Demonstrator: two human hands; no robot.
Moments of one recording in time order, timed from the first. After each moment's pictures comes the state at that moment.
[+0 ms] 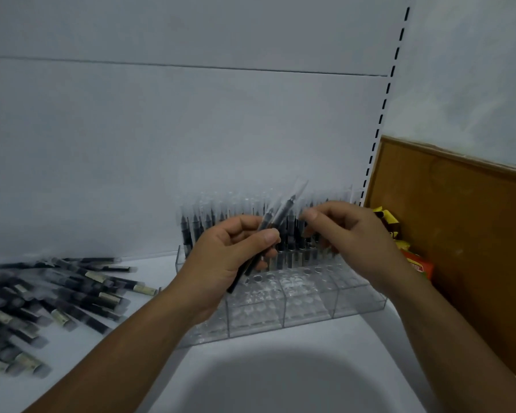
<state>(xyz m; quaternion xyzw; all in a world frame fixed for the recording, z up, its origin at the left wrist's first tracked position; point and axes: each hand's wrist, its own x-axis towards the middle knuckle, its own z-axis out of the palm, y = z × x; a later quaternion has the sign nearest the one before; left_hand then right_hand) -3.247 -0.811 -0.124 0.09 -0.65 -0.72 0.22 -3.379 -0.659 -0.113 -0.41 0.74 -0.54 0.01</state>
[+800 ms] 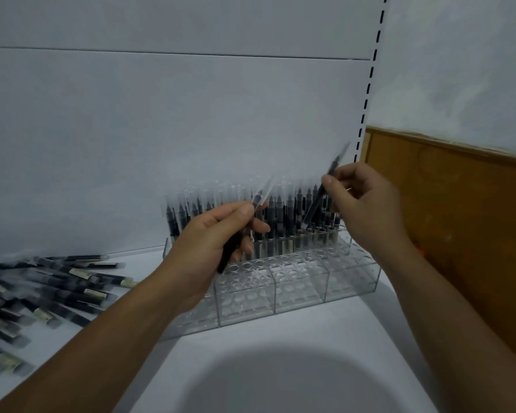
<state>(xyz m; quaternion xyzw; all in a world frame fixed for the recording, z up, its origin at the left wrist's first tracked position) -3.247 -0.811 -0.122 0.08 -0.67 -0.70 0.21 -3.403 -0.655 -0.117 -0.32 0.73 -0.58 -0.17</state>
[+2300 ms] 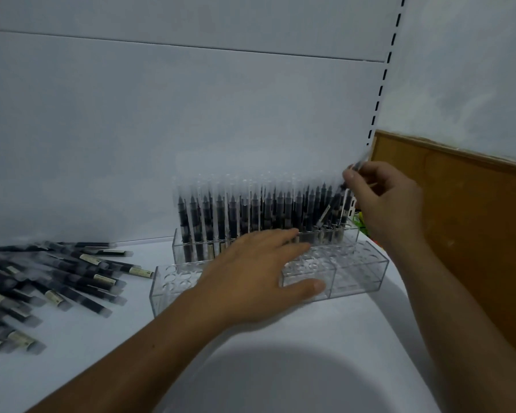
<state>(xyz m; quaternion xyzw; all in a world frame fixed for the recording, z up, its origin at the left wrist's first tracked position) -3.250 -0.788 -0.147 0.01 -0.99 -0.08 0.10 -3.415 -0.649 -0.120 -0.29 0.74 -0.57 -0.23</state>
